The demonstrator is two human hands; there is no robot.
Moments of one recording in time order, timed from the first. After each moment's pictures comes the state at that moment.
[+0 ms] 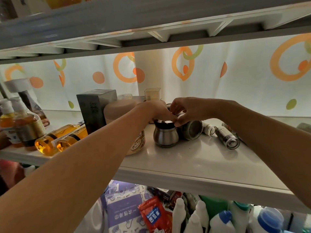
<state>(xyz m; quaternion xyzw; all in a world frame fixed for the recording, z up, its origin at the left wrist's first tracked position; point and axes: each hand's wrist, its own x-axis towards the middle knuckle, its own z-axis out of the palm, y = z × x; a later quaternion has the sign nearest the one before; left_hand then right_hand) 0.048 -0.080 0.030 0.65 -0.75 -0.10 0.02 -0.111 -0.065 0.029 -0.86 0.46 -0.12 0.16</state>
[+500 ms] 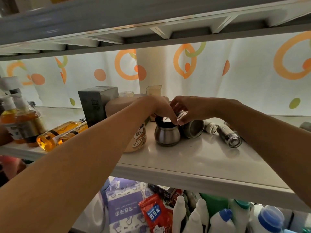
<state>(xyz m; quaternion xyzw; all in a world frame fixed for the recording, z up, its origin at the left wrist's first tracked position) 0.047 -0.073 0.038 0.63 -0.76 -0.17 0.01 -0.110 -0.067 0.026 -0.86 0.46 -0.11 0.18</state>
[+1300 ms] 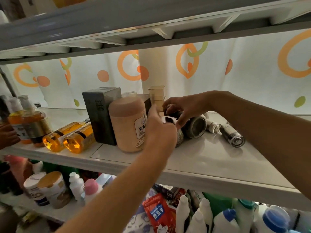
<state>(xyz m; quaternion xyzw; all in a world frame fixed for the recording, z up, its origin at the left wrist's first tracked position) 0.030 0.057 -0.008 0.55 -0.53 -0.34 0.55 -0.092 -0.074 0.039 -0.87 0.45 -0.01 0.22</state>
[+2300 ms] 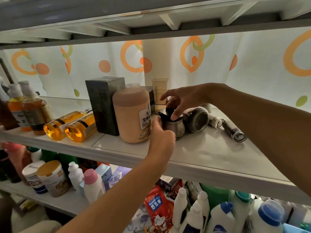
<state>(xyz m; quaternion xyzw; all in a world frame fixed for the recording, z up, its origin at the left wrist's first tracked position) 0.043 0.030 -0.067 0.52 -0.45 -0.46 0.56 -0.071 -0.082 0.039 -0.86 0.46 -0.01 0.24</state>
